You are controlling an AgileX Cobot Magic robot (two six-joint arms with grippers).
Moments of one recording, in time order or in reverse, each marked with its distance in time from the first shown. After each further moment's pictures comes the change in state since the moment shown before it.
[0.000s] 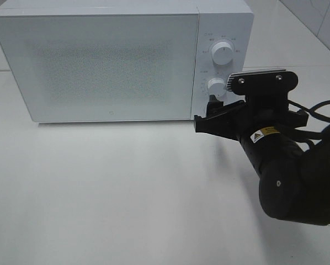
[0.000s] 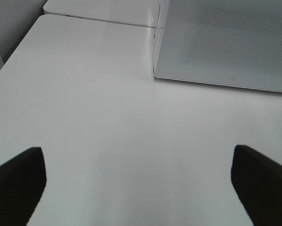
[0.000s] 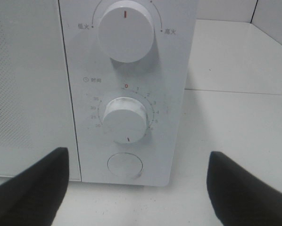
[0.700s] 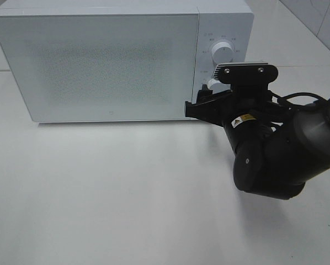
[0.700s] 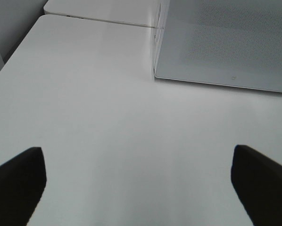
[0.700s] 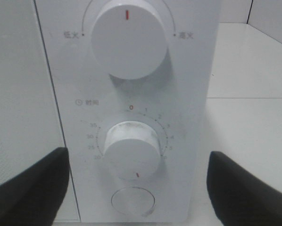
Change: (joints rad) left arm 0.000 0.000 0.000 0.001 0.000 0.000; right arm -0.066 0.150 -0.176 -0.036 -0.003 0.034
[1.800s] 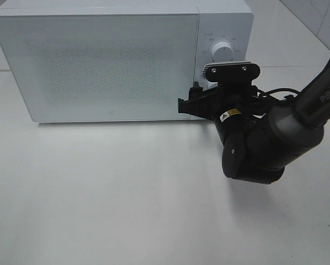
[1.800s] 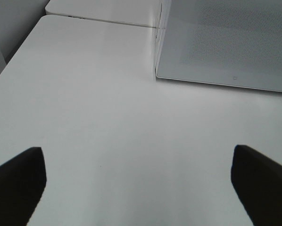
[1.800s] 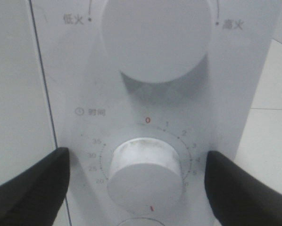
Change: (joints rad) left arm 0.000 0.000 0.000 0.006 0.000 0.000; right arm -0.071 0.114 -0.116 -0.100 0.000 0.000
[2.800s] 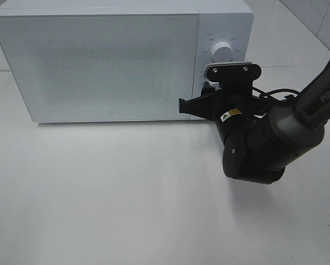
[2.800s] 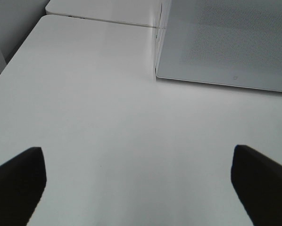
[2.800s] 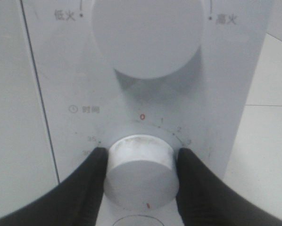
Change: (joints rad) left arm 0.000 0.000 0.000 0.001 0.000 0.000; right arm -0.003 0.000 -0.001 0.005 0.004 0.007
